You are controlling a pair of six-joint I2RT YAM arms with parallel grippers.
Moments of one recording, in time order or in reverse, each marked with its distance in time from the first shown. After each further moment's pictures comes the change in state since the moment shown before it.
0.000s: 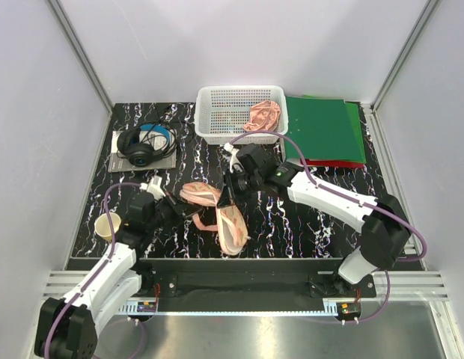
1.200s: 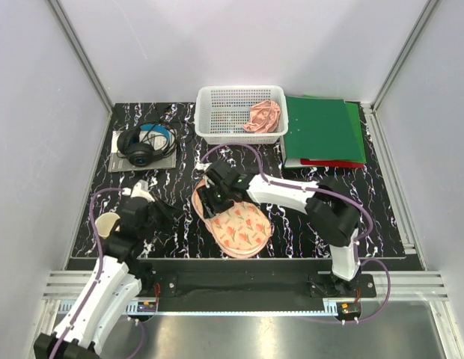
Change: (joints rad) left arm 0.001 -0.216 0.101 -0.432 -0.261 0.151; right arm 0.096 0.354 0.134 0.026 0.197 -0.195
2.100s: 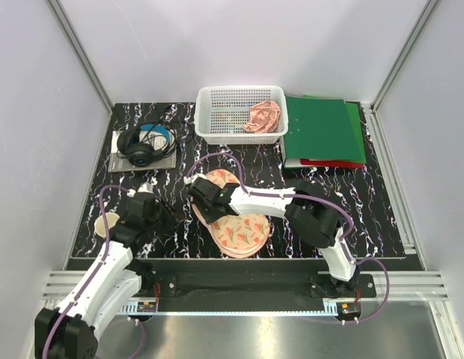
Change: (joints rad) left arm 0.002 0.144 0.031 -0.082 -0.051 -0.002; right arm 0.125 0.147 0.091 -0.023 0.288 -0.023
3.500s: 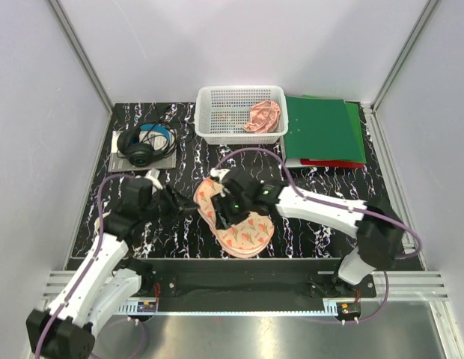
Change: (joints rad) left arm -0.045 0.098 0.230 -0.023 0.256 -0.099; right arm -0.073 -0.512 -0.317 -0.067 -0.276 0.093
